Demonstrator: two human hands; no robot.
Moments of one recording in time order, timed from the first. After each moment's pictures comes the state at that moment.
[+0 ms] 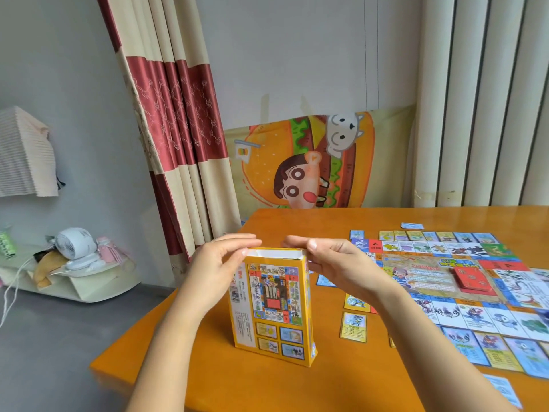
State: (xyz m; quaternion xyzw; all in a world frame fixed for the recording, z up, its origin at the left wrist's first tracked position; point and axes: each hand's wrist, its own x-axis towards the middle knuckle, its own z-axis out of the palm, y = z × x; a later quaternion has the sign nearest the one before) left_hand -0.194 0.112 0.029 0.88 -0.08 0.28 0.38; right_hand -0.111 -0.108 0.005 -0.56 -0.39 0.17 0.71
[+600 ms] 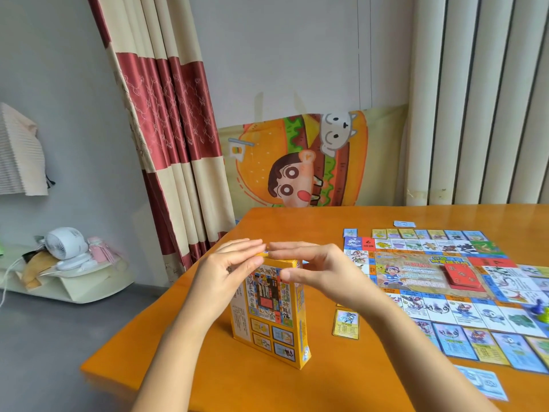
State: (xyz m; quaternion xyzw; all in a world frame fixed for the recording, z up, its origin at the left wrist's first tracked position) left_hand -0.190 0.101 0.011 0.88 -0.13 0.29 0.37; right_hand -0.136 -0.106 0.006 -0.69 -0.43 0.04 0.59
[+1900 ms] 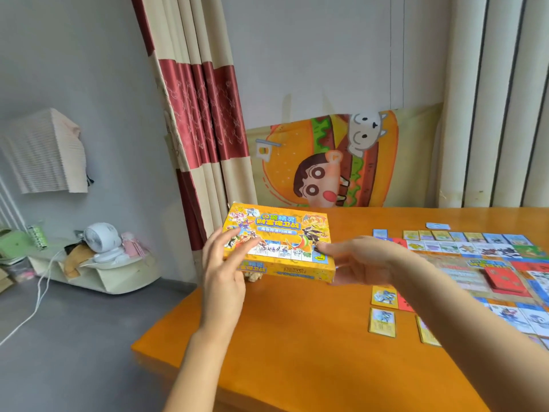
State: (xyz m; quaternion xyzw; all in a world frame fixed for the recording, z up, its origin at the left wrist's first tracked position) left_hand -0.210 0.140 -0.016 0.83 -0.03 0.53 0.18; right_hand -0.110 -0.087 0.027 -0.67 -0.12 0.31 0.66
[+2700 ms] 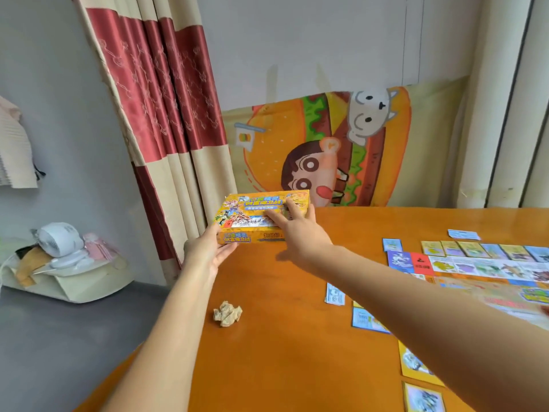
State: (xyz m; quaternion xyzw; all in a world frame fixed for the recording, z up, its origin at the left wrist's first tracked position) left_hand 0.005 0.204 0.012 0.51 0.26 0.26 0.78; right_hand 0.050 0.040 0.016 -0.95 -0.28 -0.09 0.11
